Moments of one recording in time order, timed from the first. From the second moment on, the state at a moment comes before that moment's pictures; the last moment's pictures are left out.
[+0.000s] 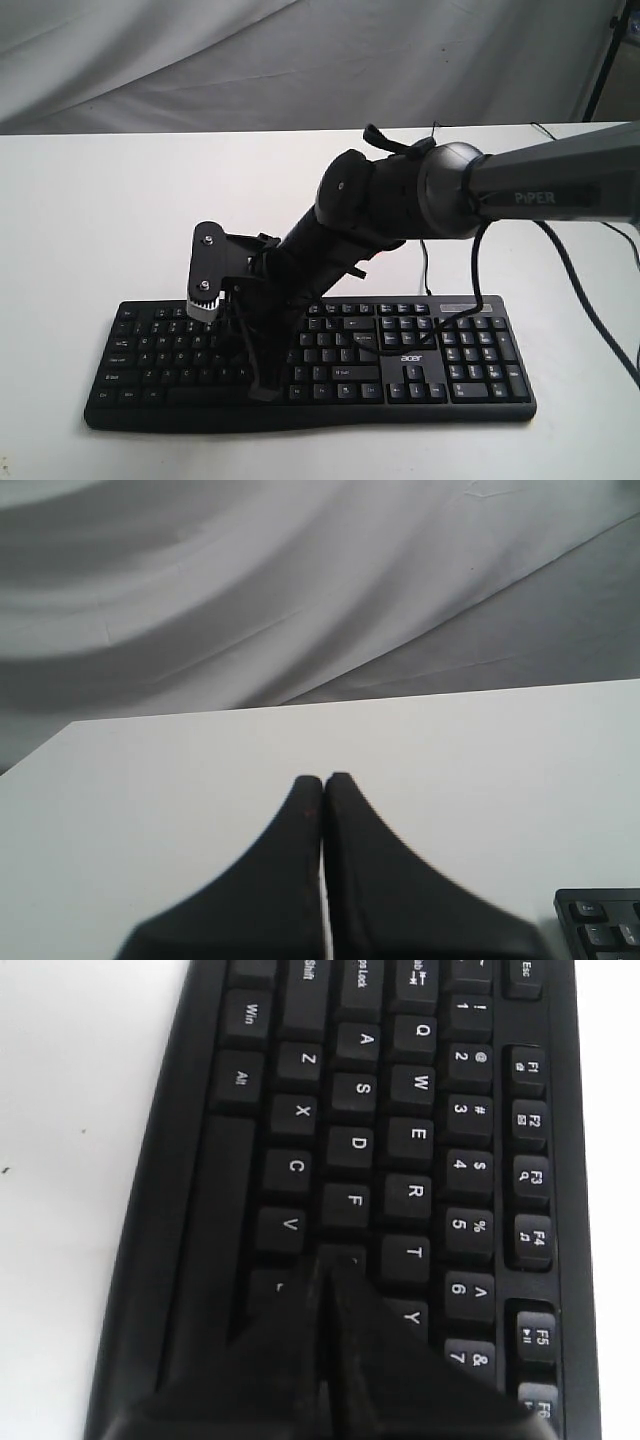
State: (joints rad) left arm 0.13 0.00 -0.01 0.03 0.18 0.09; right arm 0.44 2.11 -1.36 0.80 0.67 -1.53
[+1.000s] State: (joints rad) left arm 0.13 0.00 -0.01 0.03 0.18 0.09; right arm 0.44 2.14 -1.36 0.79 0.65 -1.55
